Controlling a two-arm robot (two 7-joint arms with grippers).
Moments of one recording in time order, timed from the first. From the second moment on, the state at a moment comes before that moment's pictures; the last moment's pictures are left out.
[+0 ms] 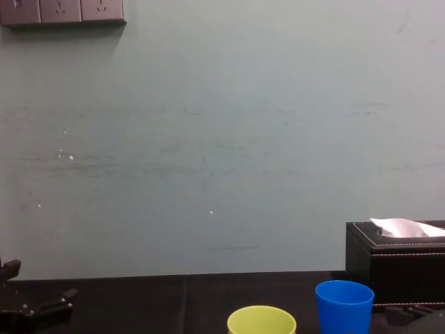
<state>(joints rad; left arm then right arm) -0.20 0.60 0.45 -1.41 -0.25 -0.12 0.03 0.24 0.43 -0.35 -1.34 0.32 0.07 0.42</state>
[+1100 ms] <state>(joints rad) -0.20 0.60 0.45 -1.41 -0.25 -0.12 0.03 0.30 0.38 -0.36 -1.28 0.27 0.09 0.41</state>
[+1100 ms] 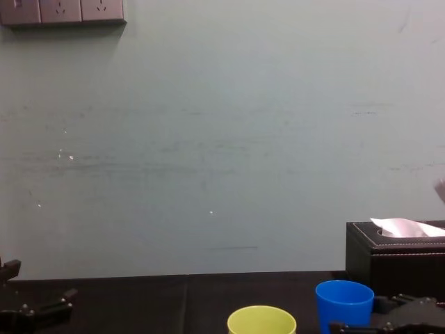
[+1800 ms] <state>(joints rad) -0.20 0.60 0.45 -1.41 -0.25 -0.12 0.03 0.34 0.36 -0.36 -1.24 0.26 0.09 0.42</state>
